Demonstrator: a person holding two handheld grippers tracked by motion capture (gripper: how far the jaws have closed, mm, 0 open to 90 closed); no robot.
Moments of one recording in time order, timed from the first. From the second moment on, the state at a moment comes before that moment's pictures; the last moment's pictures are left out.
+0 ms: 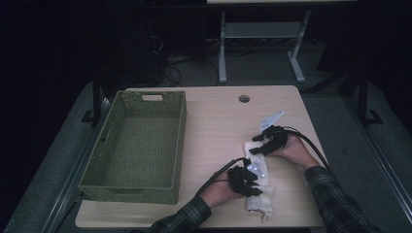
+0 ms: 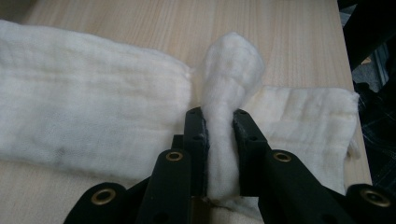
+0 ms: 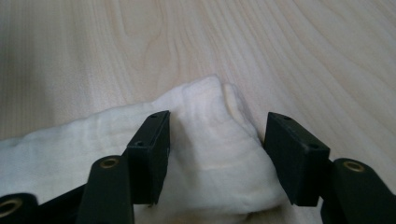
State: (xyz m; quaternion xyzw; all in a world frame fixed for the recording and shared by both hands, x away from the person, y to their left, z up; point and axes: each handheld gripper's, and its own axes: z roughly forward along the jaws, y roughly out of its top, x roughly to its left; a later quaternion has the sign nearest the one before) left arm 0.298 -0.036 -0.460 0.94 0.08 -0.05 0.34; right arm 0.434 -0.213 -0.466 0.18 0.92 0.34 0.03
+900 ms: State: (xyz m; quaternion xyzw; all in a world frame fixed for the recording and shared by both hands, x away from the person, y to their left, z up) left arm 0.300 -0.033 -0.452 0.93 0.08 -0.06 0.36; right arm 0.426 -0.214 -0.460 0.17 0.92 0.34 0.00
